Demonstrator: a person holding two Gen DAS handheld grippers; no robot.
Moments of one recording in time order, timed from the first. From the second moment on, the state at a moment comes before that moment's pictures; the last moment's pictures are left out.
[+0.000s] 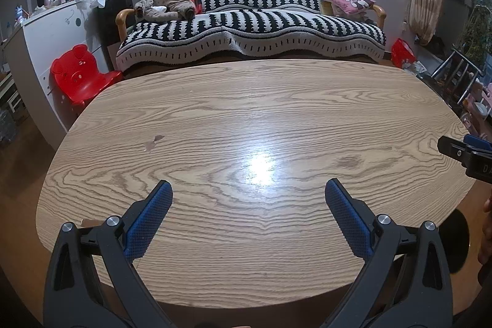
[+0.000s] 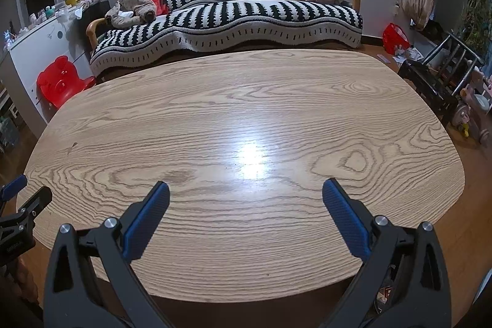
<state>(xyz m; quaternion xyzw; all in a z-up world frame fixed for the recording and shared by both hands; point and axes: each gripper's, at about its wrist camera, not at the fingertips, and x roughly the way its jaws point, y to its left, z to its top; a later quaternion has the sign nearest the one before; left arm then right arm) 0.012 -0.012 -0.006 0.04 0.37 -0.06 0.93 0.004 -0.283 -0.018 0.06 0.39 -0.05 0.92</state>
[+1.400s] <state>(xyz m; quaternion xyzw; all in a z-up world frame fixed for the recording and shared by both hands) 0.013 -0.002 -0.007 0.03 0.37 -0.06 0.93 0.003 -0.284 -0.018 0.06 0.39 -0.05 0.92</state>
